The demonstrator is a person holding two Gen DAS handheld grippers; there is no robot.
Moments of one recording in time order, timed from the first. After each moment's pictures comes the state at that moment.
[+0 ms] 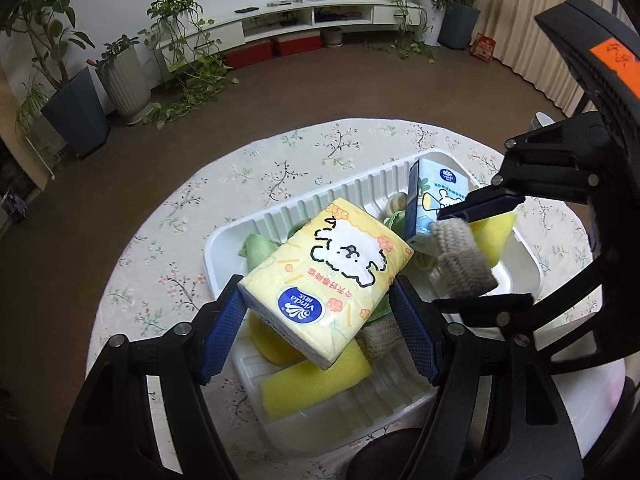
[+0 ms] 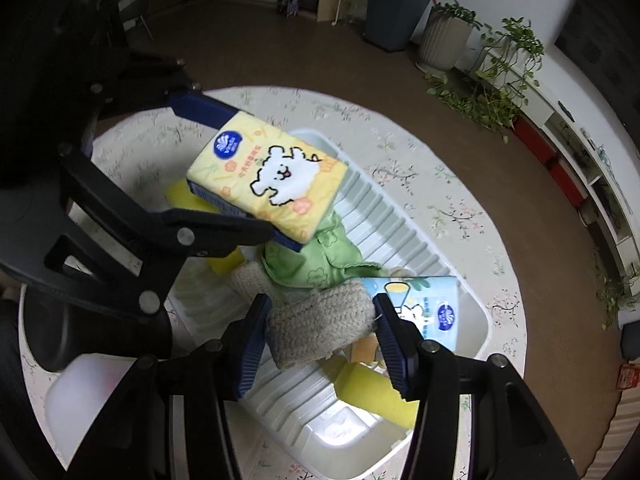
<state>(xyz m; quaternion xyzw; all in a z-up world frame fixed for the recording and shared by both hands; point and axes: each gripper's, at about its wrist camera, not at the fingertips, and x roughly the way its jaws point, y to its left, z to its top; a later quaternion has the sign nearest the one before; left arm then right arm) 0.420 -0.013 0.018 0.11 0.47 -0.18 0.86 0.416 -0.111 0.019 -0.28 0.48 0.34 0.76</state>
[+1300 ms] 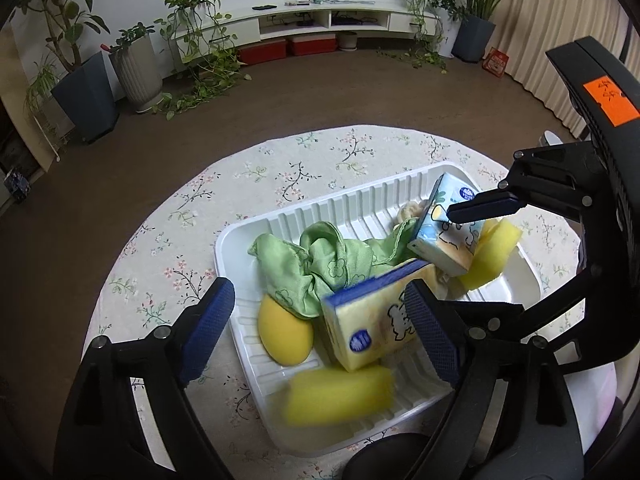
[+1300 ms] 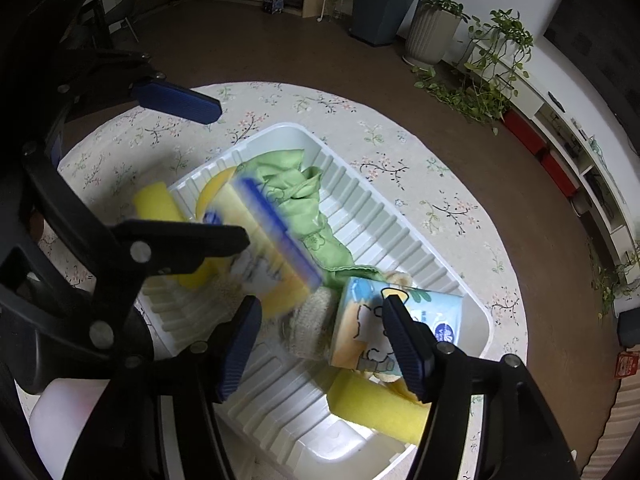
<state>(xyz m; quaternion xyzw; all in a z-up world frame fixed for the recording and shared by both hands) 0.424 -0.001 0.023 0.08 0.47 -0.16 0.87 0.427 -0.108 0.013 -0.27 0.48 0.31 0.78</state>
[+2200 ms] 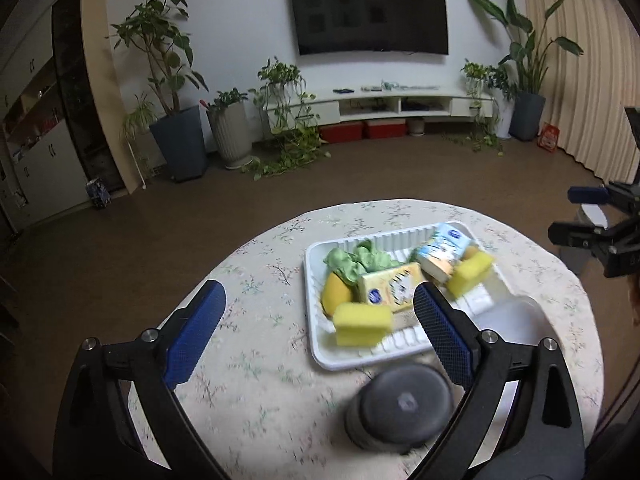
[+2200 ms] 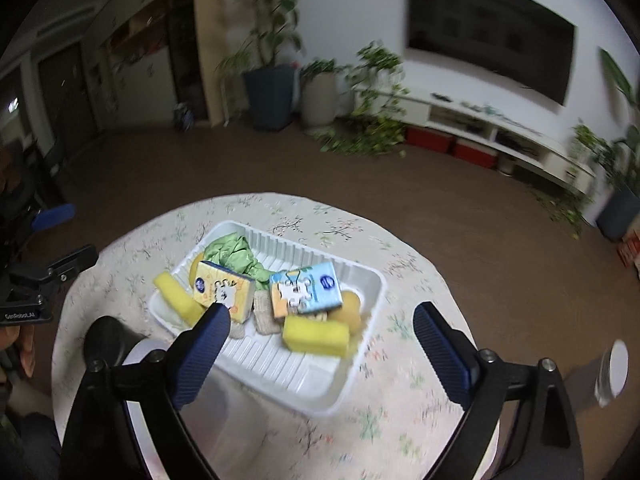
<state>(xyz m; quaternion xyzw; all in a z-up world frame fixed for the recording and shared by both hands) 0.261 0.017 0.108 0.06 0.32 -0.02 0.95 0.343 -0.229 0.107 -0.07 0.37 0.20 0.90</state>
